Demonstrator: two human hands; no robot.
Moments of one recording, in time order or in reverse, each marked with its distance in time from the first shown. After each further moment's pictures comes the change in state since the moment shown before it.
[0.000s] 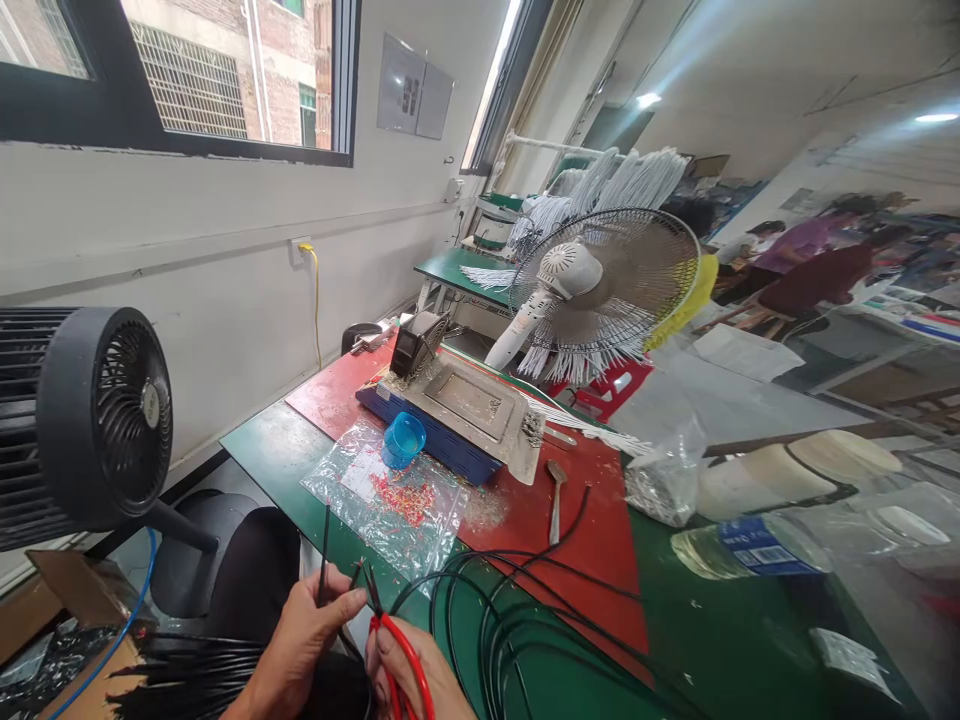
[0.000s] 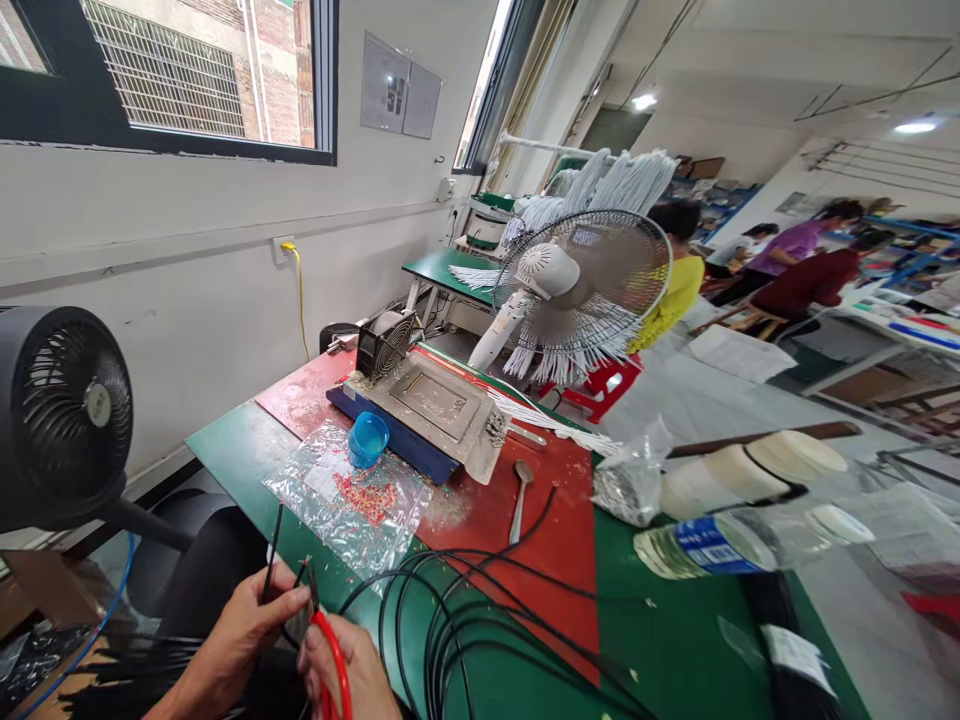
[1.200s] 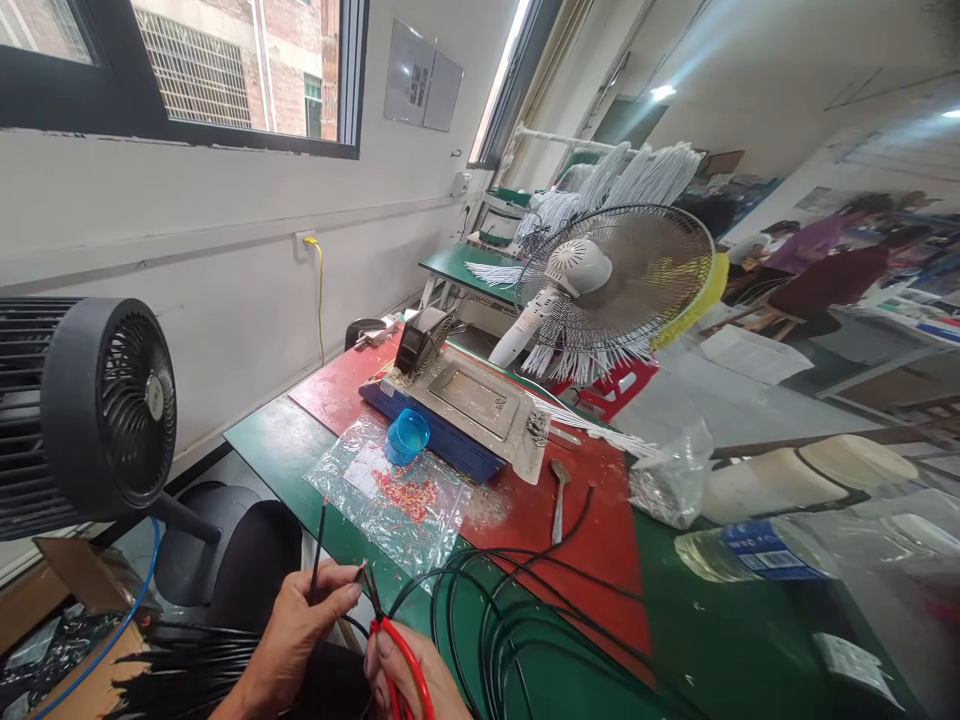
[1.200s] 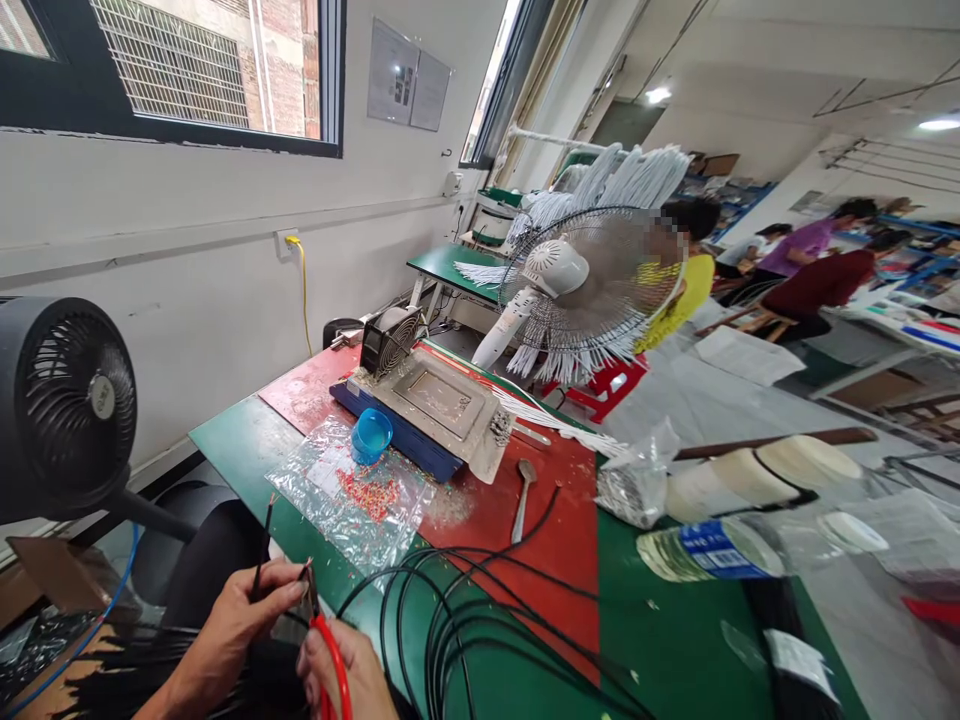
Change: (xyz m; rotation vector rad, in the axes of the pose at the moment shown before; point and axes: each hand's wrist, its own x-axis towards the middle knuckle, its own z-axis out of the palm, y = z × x) left_hand -0.009 0.014 -0.007 0.103 -0.088 0.098; right_hand -0.002 0.003 -0.003 -0.117 -0.044 0.018
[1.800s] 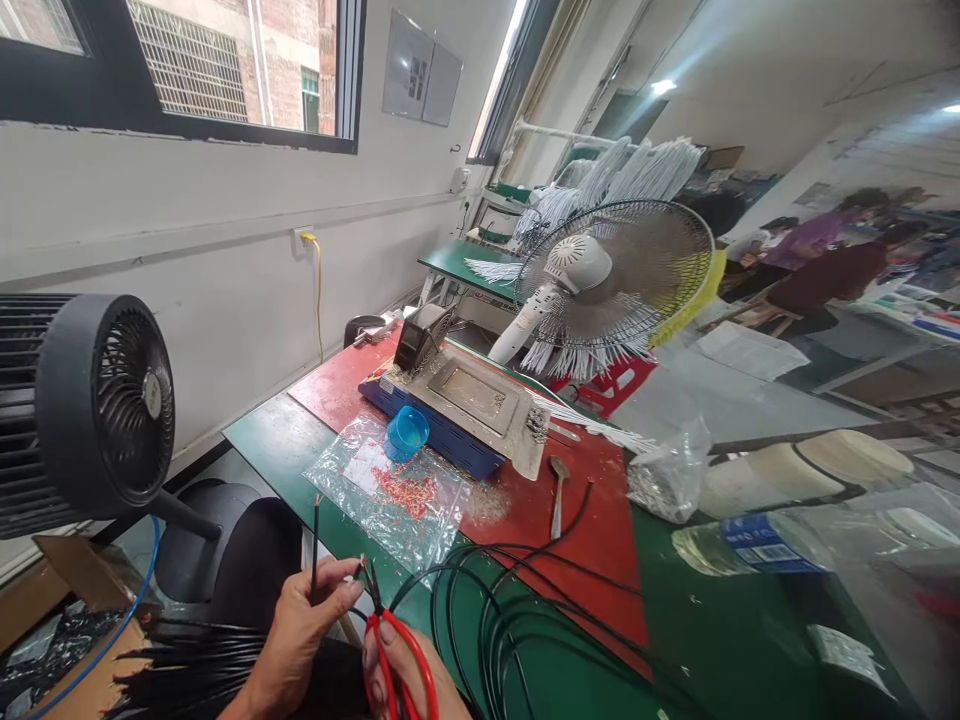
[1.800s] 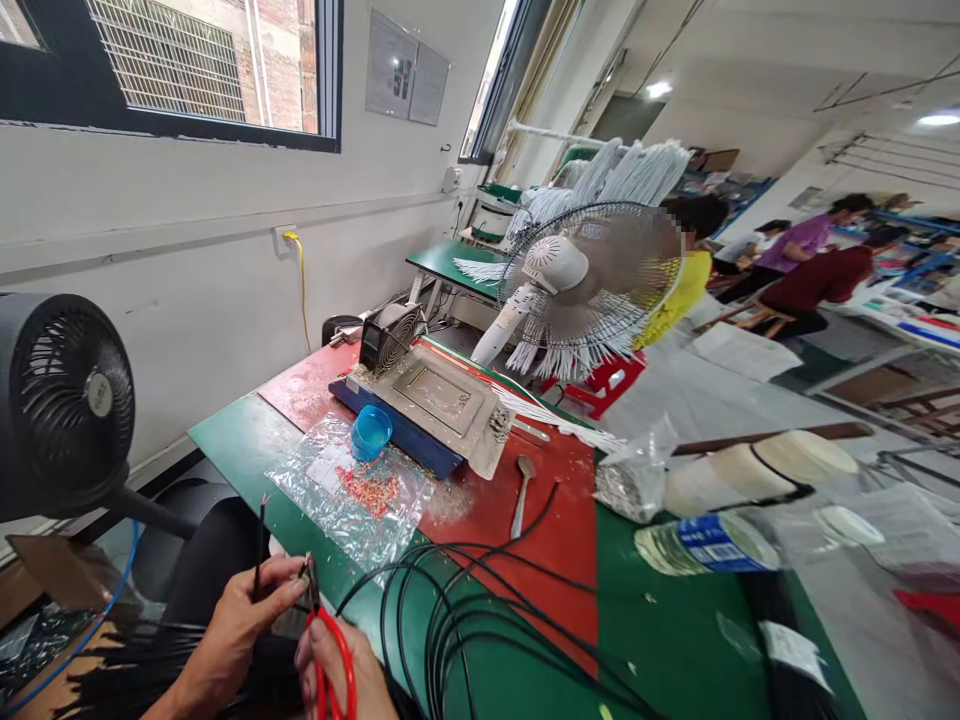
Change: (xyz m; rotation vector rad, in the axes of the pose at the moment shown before) left_hand 0.001 -0.013 0.002 -0.039 0.093 -0.008; right_hand -0.002 0.006 0.007 0.151 0.091 0.105
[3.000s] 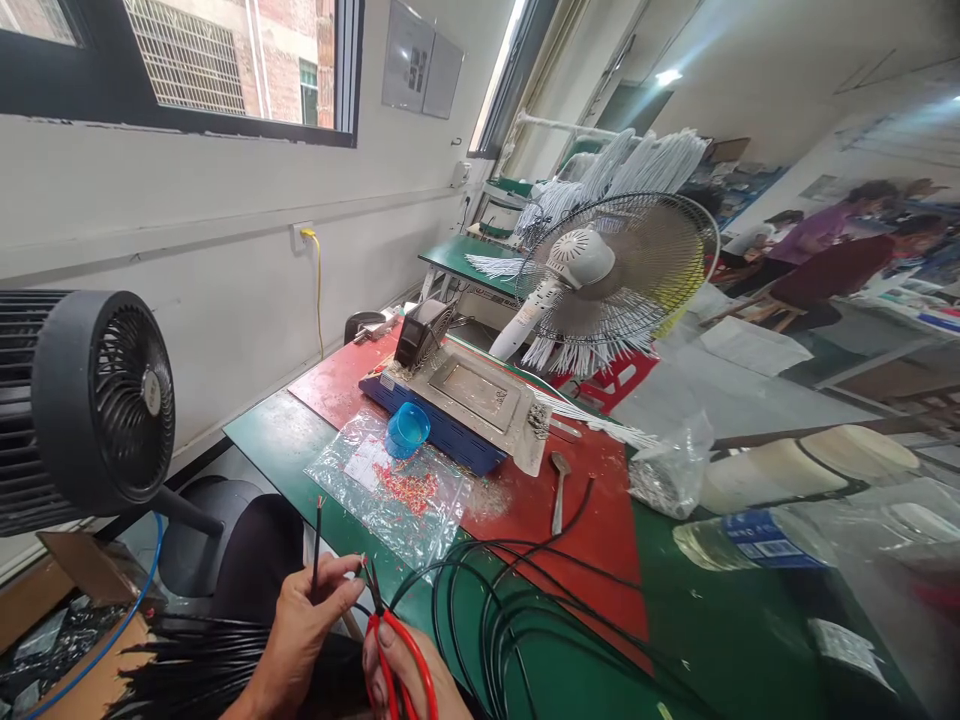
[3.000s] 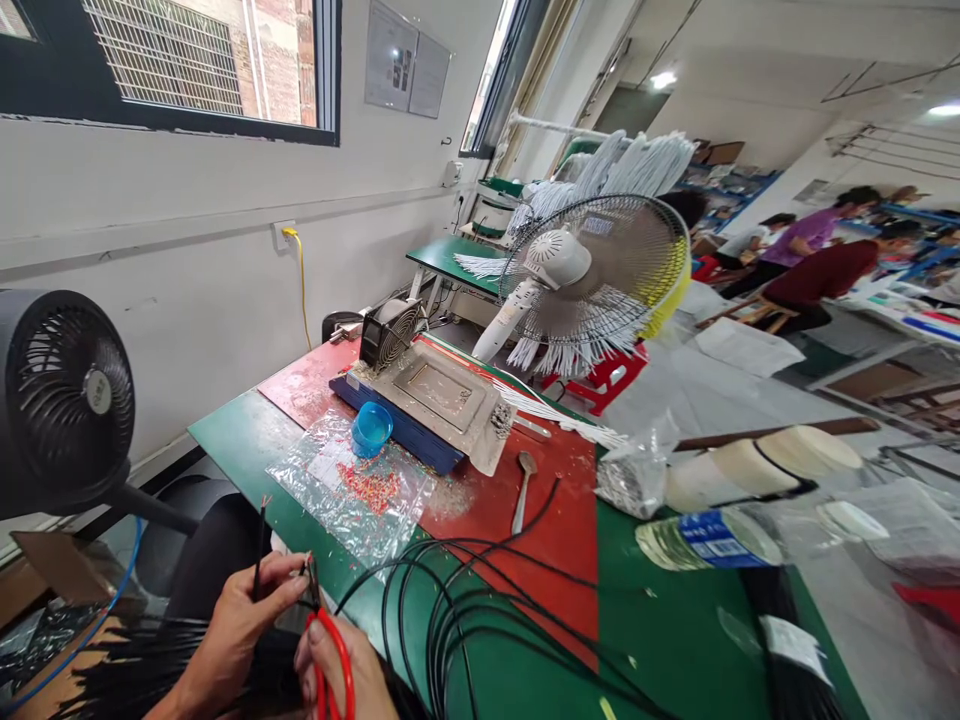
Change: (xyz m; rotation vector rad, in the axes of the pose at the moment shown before) left_hand 0.000 -0.004 0.000 0.018 0.014 0.023; right_hand -0.003 0.000 0.000 -0.024 -0.022 -0.019
